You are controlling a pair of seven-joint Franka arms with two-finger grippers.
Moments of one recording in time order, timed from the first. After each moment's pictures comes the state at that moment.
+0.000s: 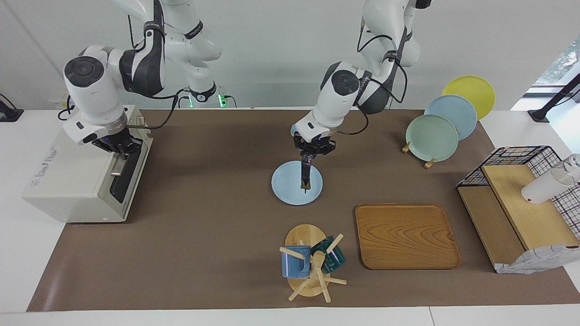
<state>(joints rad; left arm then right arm) -0.63 0.18 -0.07 -1.97 -0.24 2.18 -0.31 -0.07 0.01 -0.05 -1.95 -0.27 1.88 -0.04</state>
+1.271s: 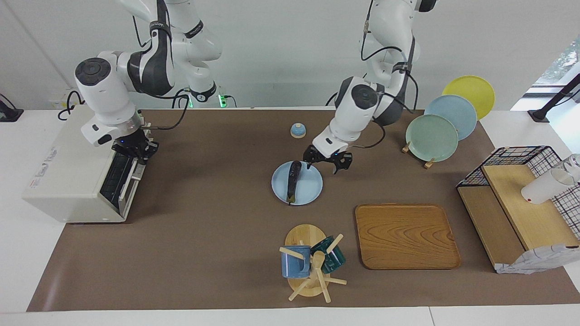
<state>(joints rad) -0.48 0.18 -0.02 -1.94 -0.24 2.20 -0.21 -0.05 -0.03 -0.03 -2.07 -0.09 2.03 -0.03</state>
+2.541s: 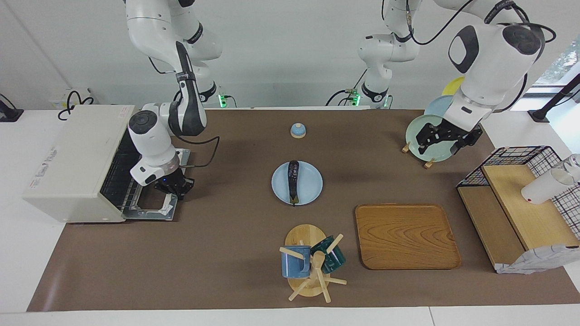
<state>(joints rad) -0.08 -0.01 -0.01 -1.69 -0.03 1.69 0.01 0.09 0.22 -0.02 -2.09 -0.02 2.44 0.13</state>
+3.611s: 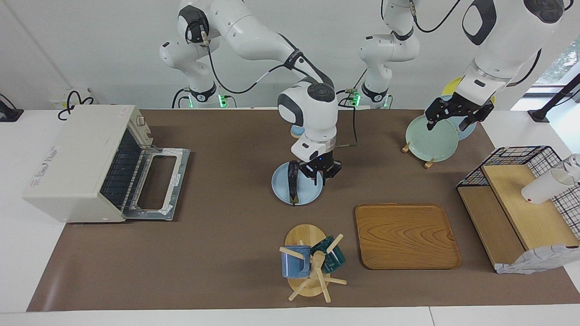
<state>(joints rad) -0.06 -0.02 -0.02 -1.65 -0.02 1.59 0.03 0.74 0.58 -0.03 -1.44 -0.06 2.20 0.83</state>
